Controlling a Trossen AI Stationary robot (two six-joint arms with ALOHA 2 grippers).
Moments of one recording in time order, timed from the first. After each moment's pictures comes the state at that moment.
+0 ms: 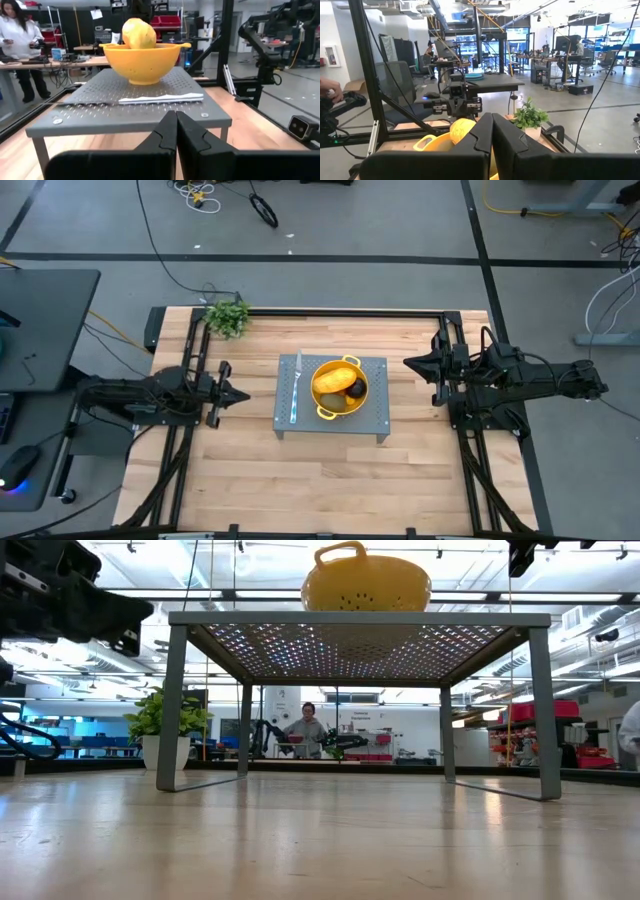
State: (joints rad) left arm -0.03 0.00 0.01 0.06 0.04 0.00; right arm 0.05 0.50 0.54 0.07 0.16 0.02
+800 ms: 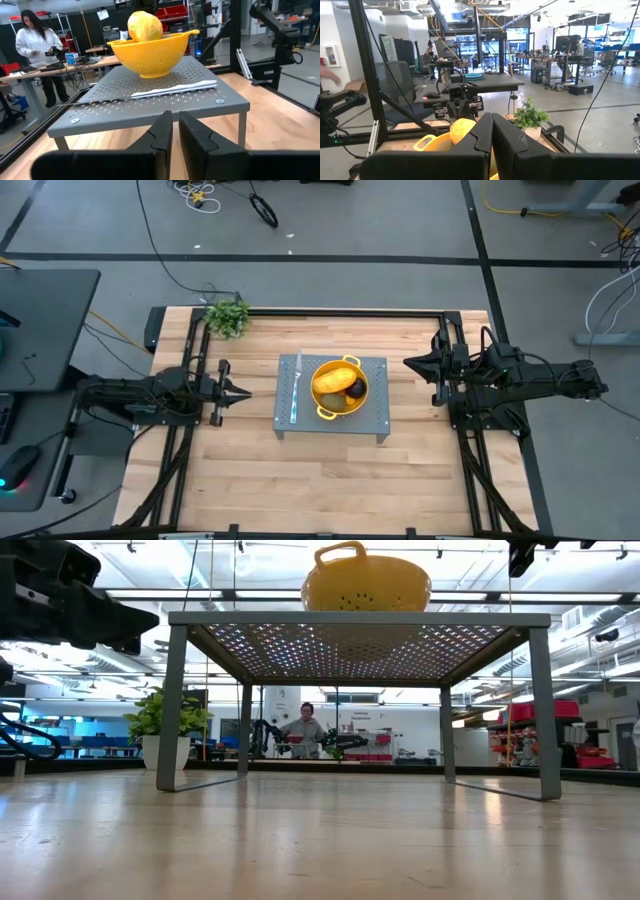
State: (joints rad) left arm -0.03 0.02 0.01 0.04 -0.01 0.13; right arm 0.05 0.50 0.54 0.07 0.16 0.02
